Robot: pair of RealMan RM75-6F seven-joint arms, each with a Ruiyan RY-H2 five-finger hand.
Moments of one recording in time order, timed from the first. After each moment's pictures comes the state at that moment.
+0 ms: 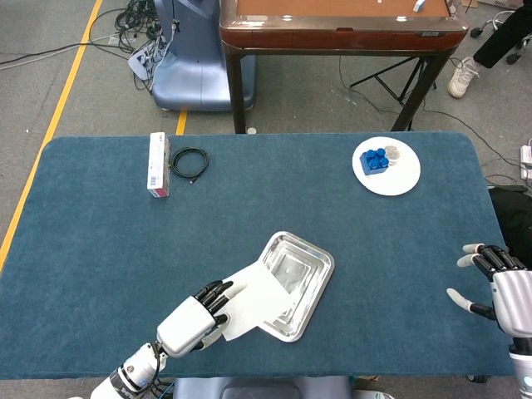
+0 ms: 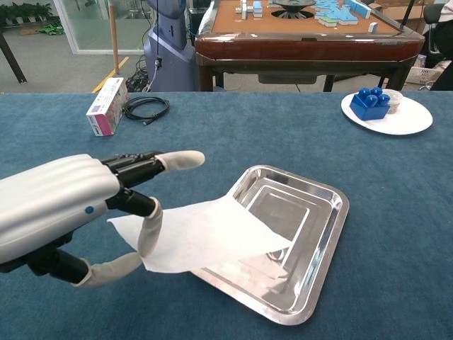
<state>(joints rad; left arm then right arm) -0.47 -1.51 0.10 -1.71 1.82 1.23 0.32 0.03 -1.05 0.06 -1.67 -1.59 1.61 0.01</state>
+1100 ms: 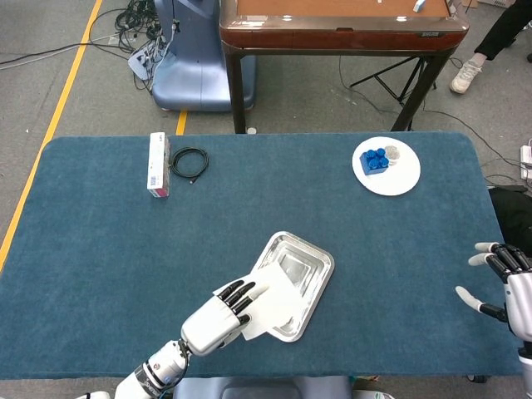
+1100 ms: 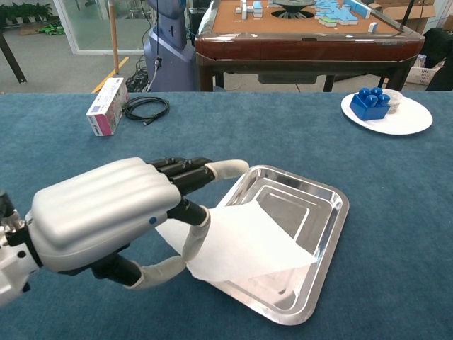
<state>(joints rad) -0.51 -1.61 0.03 -1.74 1.73 1.11 0.52 0.01 -1.05 0.09 -1.68 -1.59 1.67 0.02</state>
